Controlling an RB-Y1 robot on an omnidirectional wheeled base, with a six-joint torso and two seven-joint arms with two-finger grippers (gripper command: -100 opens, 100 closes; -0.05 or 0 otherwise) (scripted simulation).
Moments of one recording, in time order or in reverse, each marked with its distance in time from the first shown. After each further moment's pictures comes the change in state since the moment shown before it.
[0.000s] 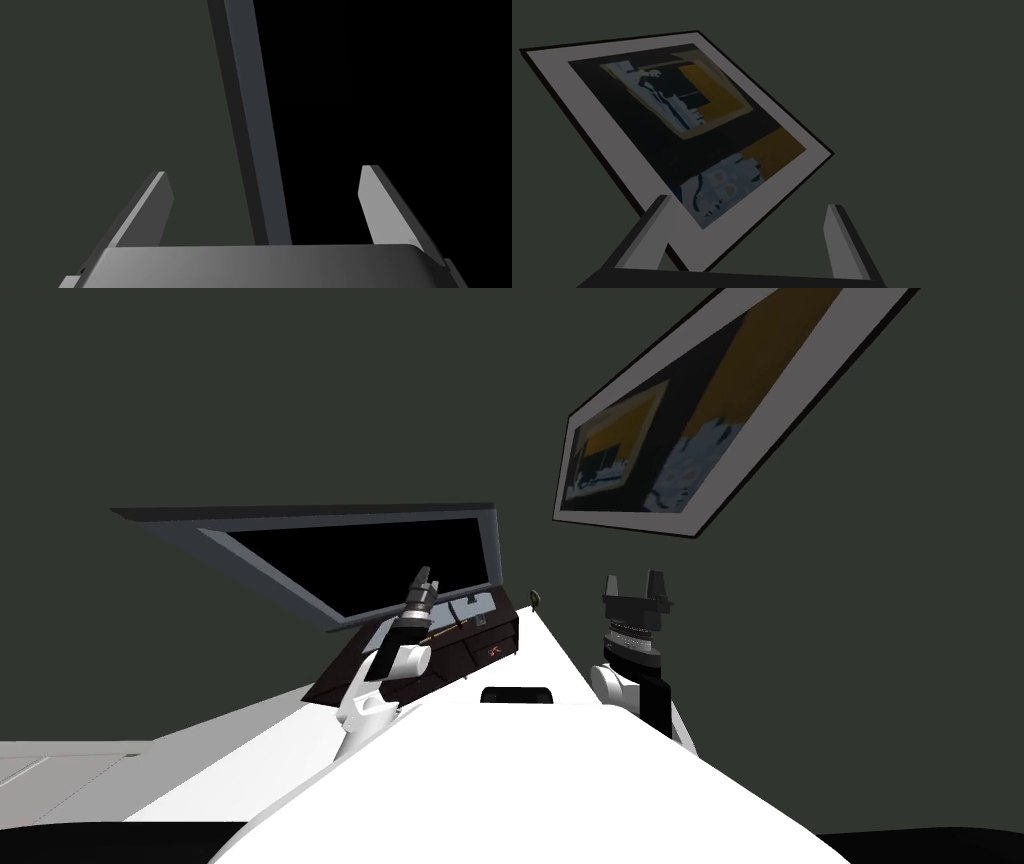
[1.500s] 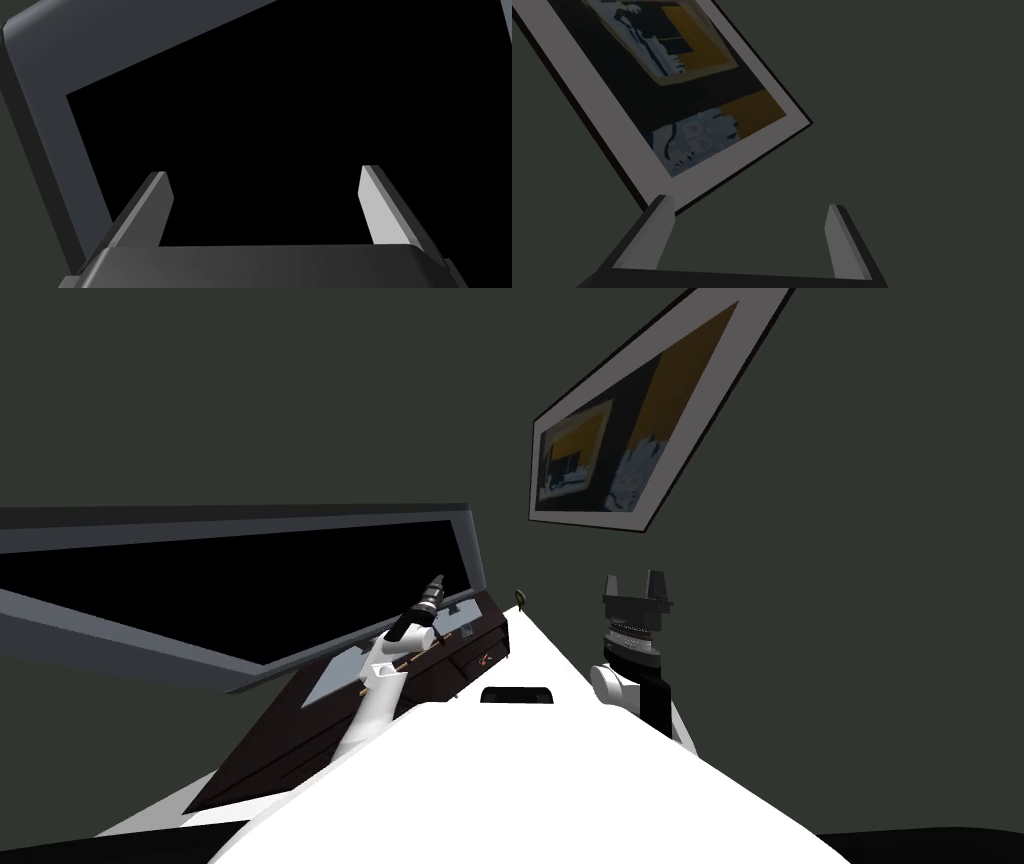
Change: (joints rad) left arm -0.204 0.074 0.050 0.225 0.106 0.396 -0.133; right arm 0.000 0.000 0.000 0.000 0.000 0.000 0.000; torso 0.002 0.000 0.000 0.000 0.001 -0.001
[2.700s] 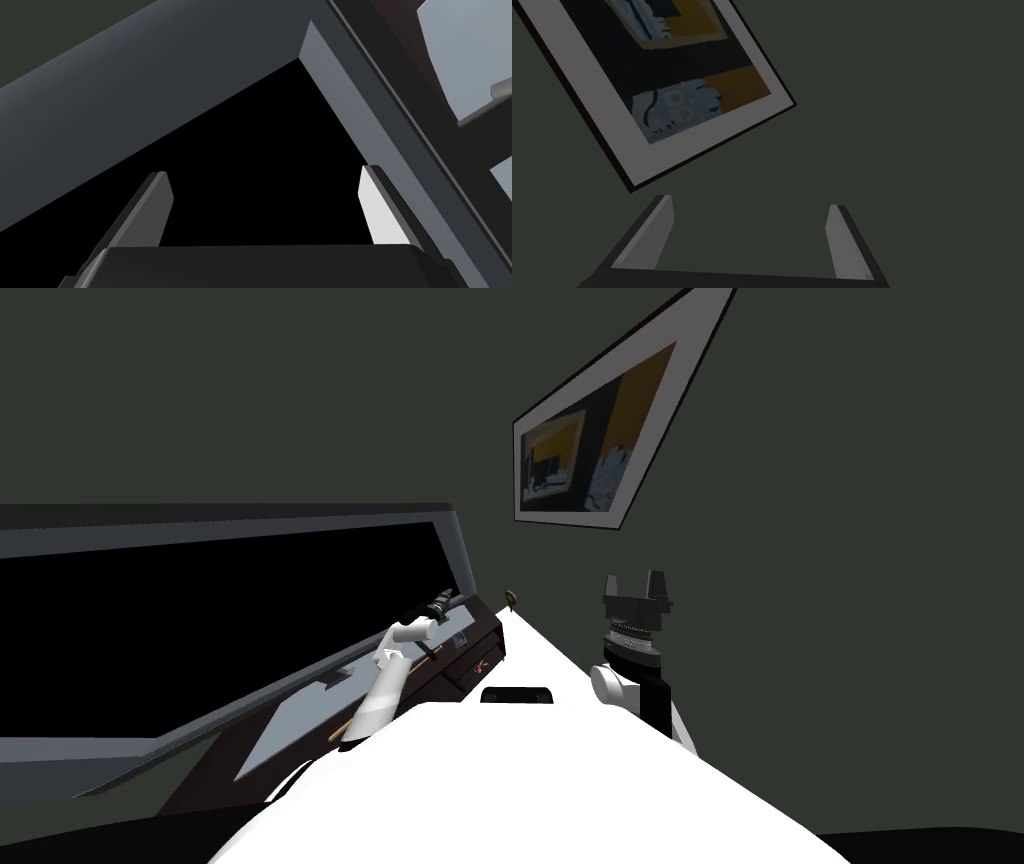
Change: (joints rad) left arm -0.119 0.050 -0.006 0.208 0.080 0.310 -0.108; right arm 0.000 0.000 0.000 0.000 0.000 0.000 0.000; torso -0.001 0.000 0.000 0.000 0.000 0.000
